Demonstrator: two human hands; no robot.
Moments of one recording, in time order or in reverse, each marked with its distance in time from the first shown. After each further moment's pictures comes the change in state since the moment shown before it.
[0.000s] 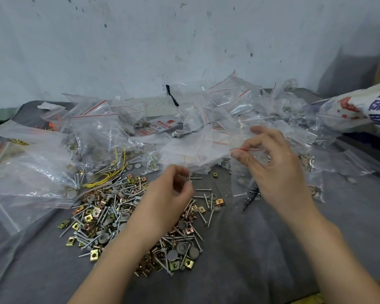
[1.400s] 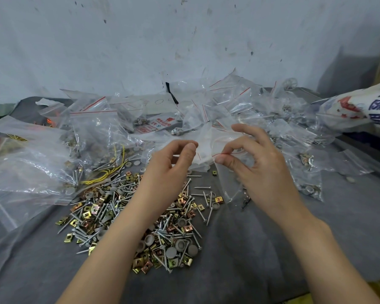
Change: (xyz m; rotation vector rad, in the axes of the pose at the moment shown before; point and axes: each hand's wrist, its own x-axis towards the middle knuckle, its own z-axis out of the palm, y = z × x) left_hand 0.023 0.024 -0.006 -0.291 0.092 0.071; right_hand -0.003 -0.009 0.013 0.010 -0.094 -0.082
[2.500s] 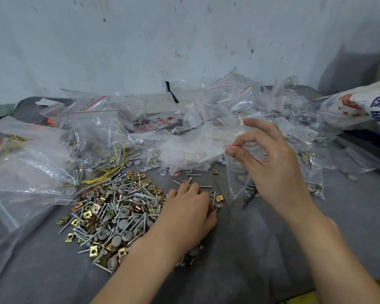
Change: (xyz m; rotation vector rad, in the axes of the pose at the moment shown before) left_hand -0.035 -0.030 0.033 1.029 -0.431 0.123; right_hand 0.001 0.002 -0.009 0.025 0.067 0.024
